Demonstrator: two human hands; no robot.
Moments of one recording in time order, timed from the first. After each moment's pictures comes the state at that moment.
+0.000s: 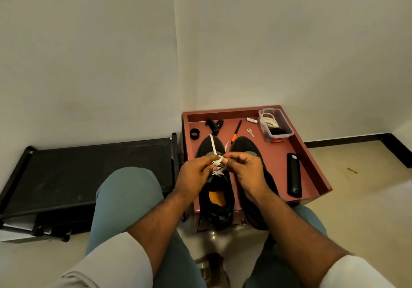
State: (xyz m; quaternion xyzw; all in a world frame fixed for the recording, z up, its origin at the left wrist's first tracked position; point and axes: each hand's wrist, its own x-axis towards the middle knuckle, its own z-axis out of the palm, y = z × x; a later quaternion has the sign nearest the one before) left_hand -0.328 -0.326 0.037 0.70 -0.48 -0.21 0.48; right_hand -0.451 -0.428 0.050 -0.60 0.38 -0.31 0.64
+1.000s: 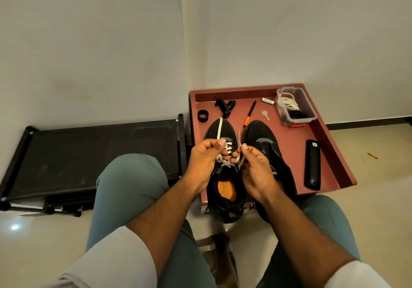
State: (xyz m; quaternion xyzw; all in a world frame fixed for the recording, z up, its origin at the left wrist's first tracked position) left_hand -0.327 -0.355 0.022 0.58 -0.12 -0.47 0.66; right_hand -0.442 -0.427 0.022 -0.36 0.39 -0.28 0.80
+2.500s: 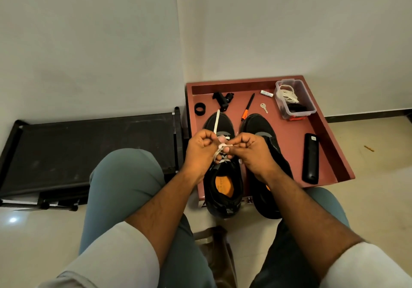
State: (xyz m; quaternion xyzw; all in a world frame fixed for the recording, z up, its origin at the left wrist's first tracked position) left_hand -0.321 -0.365 0.014 0.61 -0.15 -0.43 0.65; right_hand -0.435 -0.456 0.024 -0.61 0.36 -0.19 0.68
